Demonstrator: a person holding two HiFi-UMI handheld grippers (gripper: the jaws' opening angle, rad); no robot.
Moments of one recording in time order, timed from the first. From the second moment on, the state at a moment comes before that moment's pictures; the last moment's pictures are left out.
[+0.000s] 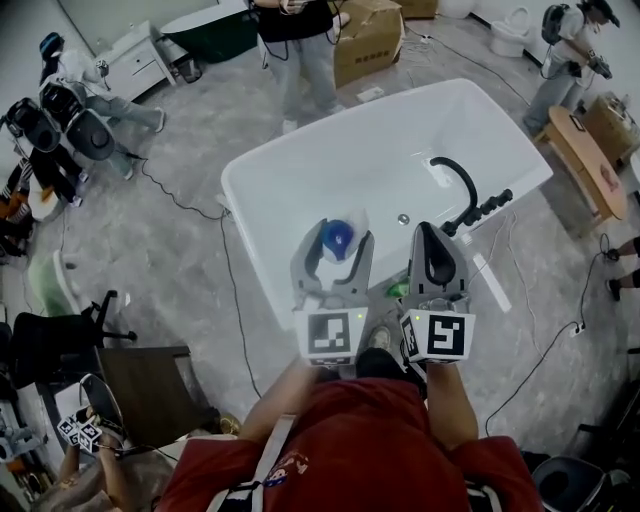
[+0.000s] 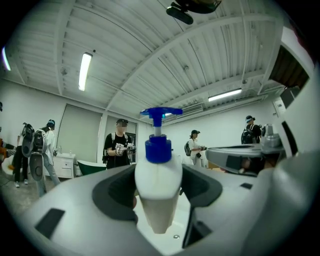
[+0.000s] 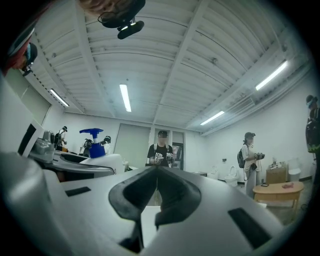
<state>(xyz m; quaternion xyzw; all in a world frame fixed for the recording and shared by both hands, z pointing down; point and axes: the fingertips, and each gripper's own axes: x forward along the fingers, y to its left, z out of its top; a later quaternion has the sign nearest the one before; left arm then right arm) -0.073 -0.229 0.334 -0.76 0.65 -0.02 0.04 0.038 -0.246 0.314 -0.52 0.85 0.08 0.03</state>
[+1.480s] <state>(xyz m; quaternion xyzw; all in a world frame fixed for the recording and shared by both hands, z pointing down) -0.056 -0.326 0.421 -0.76 0.65 -0.08 -0.01 0.056 -0.357 0.364 -0.52 0.85 0.04 -0.02</state>
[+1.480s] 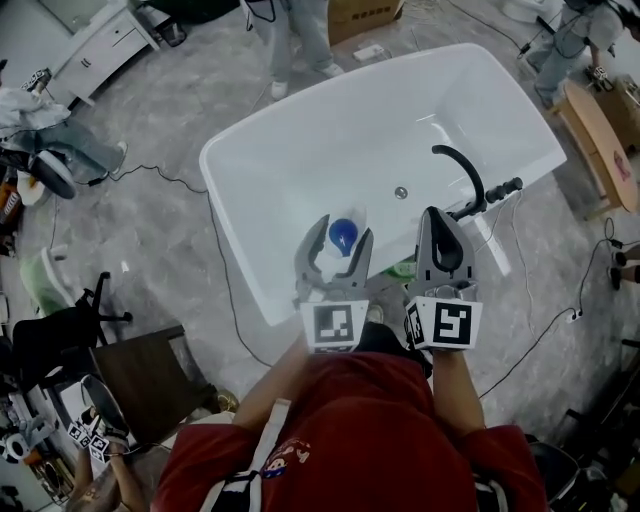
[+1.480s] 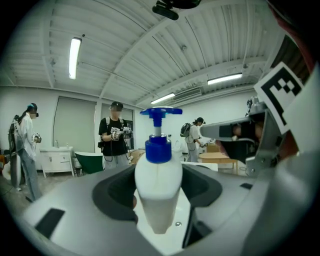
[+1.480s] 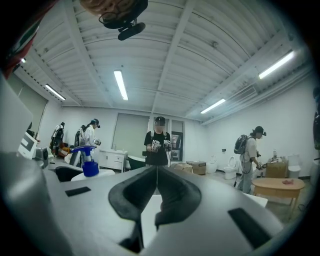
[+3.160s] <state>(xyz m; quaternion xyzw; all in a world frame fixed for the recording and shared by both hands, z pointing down) -0.001 -0.292 0.658 -0.86 0.48 -0.19 -0.06 0.096 -0.319 0.413 -0.57 0.80 0.06 -0.16</state>
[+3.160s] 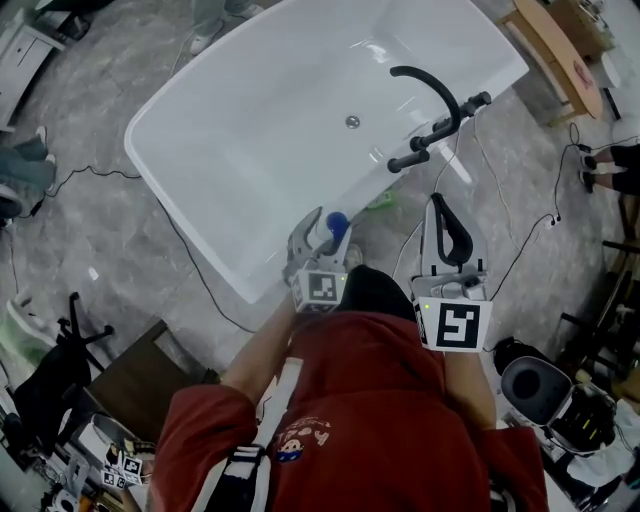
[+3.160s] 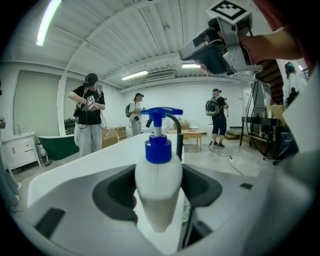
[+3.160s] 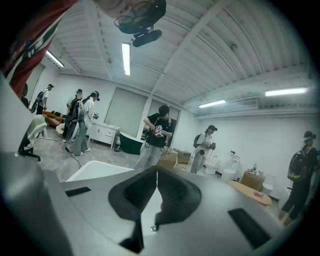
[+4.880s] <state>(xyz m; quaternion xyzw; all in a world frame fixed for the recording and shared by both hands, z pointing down) 0.006 -0.281 0.723 -0.88 0.44 -0.20 -0.05 0.089 -0.313 0.444 -0.54 0.82 0.04 -0.18</state>
